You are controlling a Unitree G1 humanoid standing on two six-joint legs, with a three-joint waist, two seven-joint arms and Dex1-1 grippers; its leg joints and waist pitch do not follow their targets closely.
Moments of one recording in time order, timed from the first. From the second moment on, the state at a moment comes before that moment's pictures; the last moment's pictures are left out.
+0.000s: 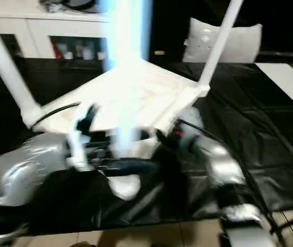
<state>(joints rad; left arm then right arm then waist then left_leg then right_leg) -0.44 0.26 -0.17 -0.29 -0.72 0.75 -1.04 -0.54 -0.26 0.05 0.56 0.18 0.23 0.61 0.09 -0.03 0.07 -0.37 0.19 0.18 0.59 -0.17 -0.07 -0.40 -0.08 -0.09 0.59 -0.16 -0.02</state>
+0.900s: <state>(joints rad) -0.41 0.35 -0.32 -0.15 -0.41 0.55 -0.91 -0.57 -0.40 -0.11 0.83 0.08 0.04 0.24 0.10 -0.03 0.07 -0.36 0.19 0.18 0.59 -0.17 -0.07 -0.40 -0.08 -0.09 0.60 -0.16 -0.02</state>
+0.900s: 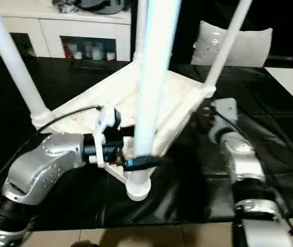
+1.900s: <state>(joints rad) -0.45 0.19 -0.29 -0.18 -0.51 0.63 -0.89 -0.63 -0.23 0.02 0.94 0.03 0.01 0.51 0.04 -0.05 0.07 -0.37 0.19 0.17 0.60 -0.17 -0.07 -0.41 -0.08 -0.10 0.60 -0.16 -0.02</state>
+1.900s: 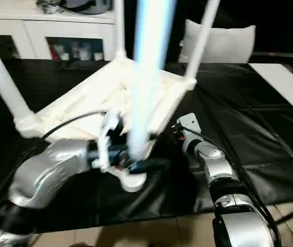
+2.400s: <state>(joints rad) -0.45 0.19 -0.25 -0.26 -0.60 0.70 -0.89 -0.62 -0.25 0.03 0.90 0.02 -0.01 0.58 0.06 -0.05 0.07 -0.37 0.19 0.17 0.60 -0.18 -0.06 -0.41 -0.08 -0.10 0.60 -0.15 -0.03</state>
